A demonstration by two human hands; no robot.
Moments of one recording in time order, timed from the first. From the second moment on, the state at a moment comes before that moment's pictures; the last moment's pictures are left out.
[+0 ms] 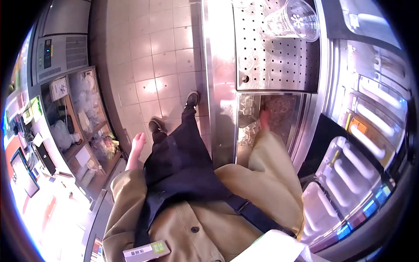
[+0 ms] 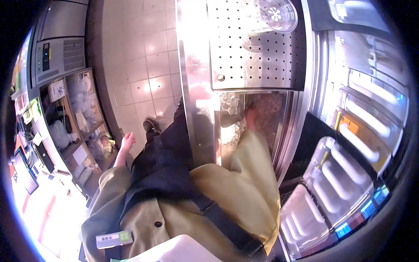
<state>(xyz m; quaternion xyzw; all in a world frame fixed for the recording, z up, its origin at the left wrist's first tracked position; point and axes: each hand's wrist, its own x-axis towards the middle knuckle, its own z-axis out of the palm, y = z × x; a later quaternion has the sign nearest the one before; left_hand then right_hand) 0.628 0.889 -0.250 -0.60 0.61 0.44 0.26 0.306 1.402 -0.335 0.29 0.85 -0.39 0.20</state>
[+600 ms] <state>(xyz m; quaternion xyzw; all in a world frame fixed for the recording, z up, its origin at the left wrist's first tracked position) 0.423 0.929 -0.164 -0.16 0.79 0.57 0.14 0.472 1.394 -0.119 0.29 0.66 -0.70 -0.03</state>
